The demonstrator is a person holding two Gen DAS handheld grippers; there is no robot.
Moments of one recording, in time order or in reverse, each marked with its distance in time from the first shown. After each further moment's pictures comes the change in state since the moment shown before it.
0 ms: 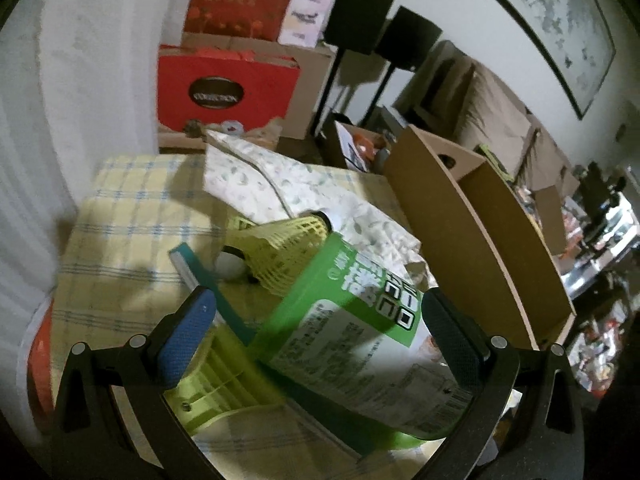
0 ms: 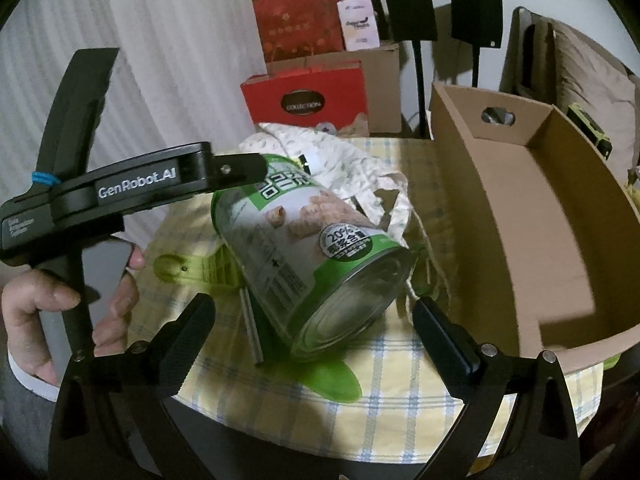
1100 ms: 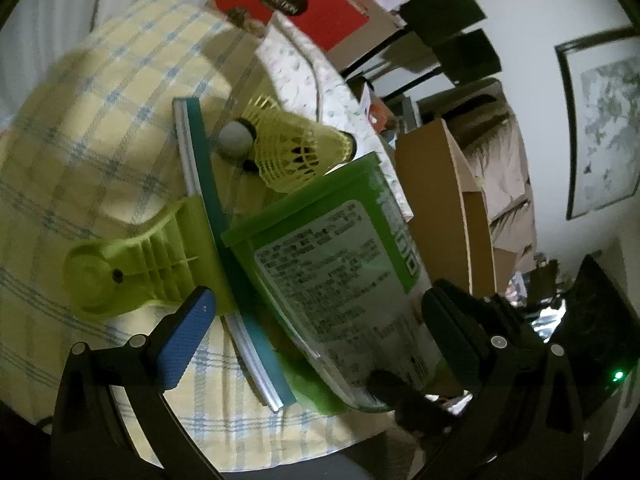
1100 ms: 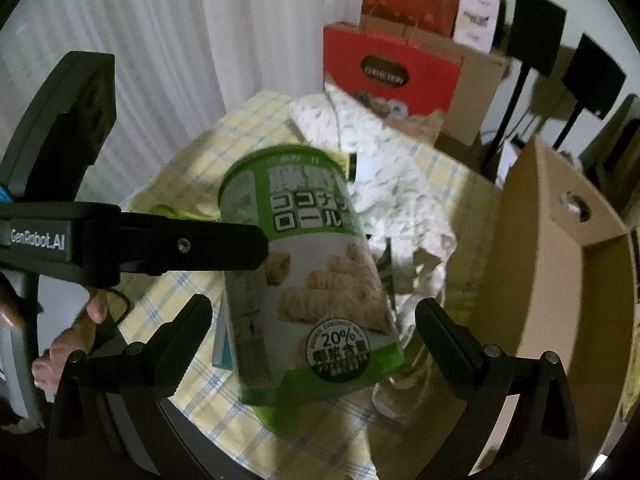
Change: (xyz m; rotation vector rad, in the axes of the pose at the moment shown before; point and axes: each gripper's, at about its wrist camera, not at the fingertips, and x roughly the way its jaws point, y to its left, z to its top) left arm 0.022 0.034 -0.041 -0.504 0.167 -0.175; right arm 0.055 0.009 0.056 -0.417 0.227 0.109
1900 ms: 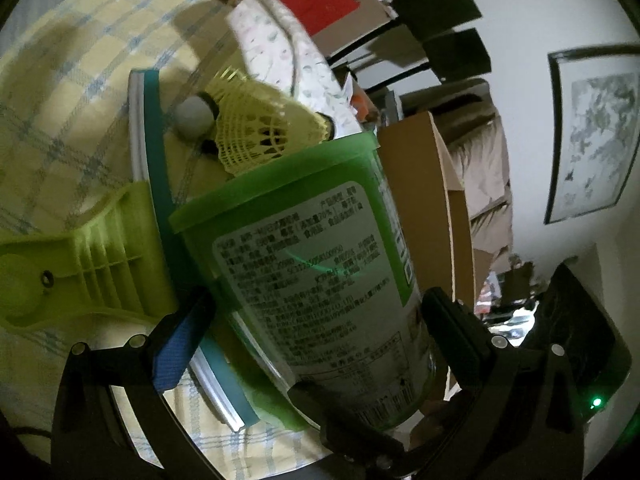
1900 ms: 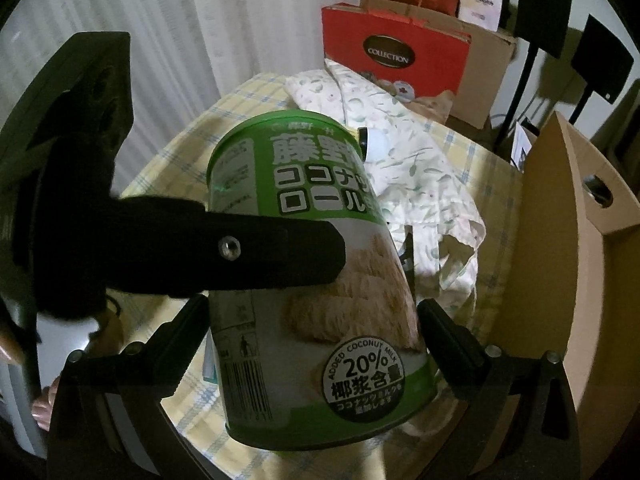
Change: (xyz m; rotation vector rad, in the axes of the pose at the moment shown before) left arm 0.021 -0.007 0.004 -0.013 0.028 -0.086; right arm 0.027 -0.004 -0.002 0.032 0.031 0.019
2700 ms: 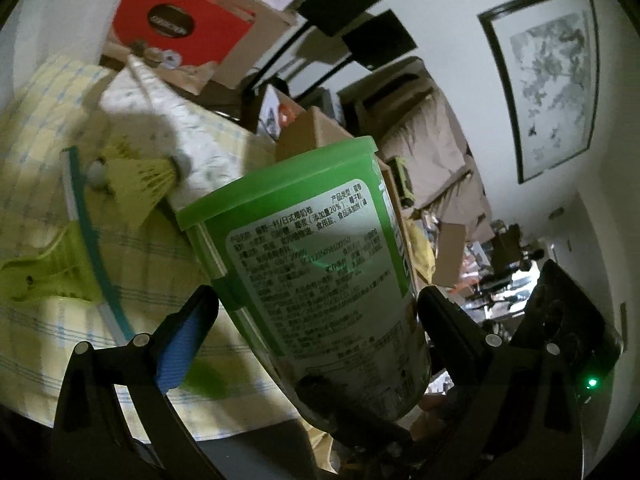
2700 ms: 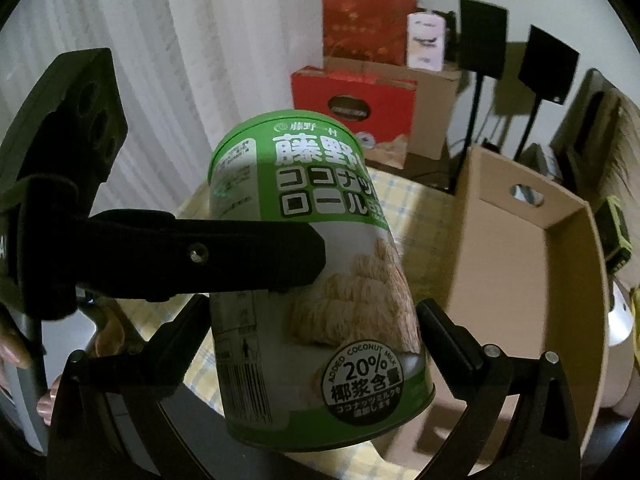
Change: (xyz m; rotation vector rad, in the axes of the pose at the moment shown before) left arm -0.044 -0.115 -0.022 0.194 -0.021 -0.062; right arm -0.114 -0.014 -0.010 0.102 -0.172 -0.045
